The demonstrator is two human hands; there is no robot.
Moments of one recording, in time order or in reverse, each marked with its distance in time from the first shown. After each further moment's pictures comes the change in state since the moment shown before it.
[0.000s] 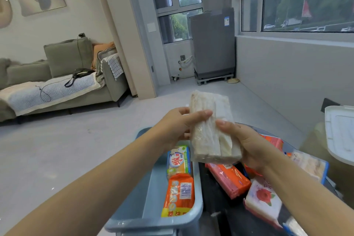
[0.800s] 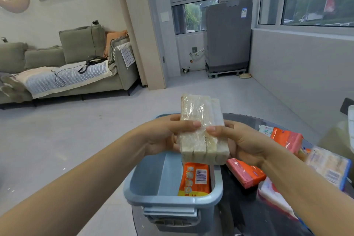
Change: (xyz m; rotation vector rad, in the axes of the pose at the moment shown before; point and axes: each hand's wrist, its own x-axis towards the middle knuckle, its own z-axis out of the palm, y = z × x) left_hand -0.051 -0.023 -0.055 -0.090 -0.133 -0.162; right_hand 0.005 0.012 0.048 -0.127 -0.147 0.157
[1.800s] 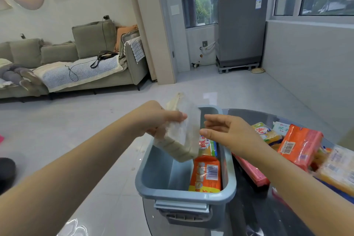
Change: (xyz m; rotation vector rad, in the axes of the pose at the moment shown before) left_hand -0.002 0.009 -0.047 0.571 0.495 -0.135; right_hand 0.018 0.014 0.026 -0.701 0.226 -0.263
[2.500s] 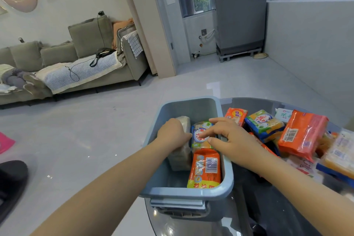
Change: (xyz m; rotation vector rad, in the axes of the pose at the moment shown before) left_hand 0.051 -0.032 0.095 0.668 0.203 0.021; right_hand -0.007 0.034 0.005 -0.291 -0.053 -0.148
